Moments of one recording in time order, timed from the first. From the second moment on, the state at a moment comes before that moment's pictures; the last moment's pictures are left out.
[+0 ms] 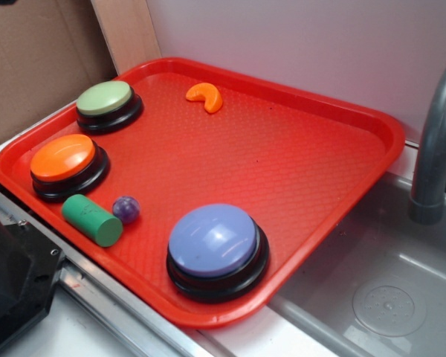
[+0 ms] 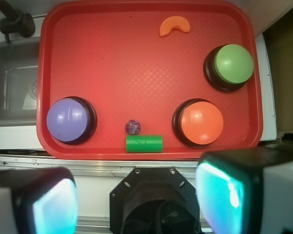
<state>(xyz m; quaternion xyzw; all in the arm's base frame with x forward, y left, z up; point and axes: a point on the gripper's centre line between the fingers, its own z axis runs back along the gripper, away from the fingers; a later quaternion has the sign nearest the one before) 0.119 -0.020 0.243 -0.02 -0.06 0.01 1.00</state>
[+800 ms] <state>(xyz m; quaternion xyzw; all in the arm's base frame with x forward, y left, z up) 0.129 -0.027 0.157 0.00 -0.07 0.08 0.99</state>
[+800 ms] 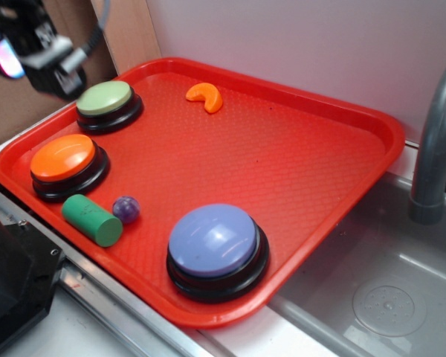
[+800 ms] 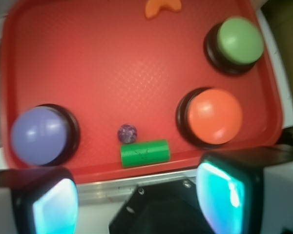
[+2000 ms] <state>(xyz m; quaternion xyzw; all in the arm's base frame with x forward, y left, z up) 0.156 -0.019 0.037 0.00 -0.07 0.13 0.99</state>
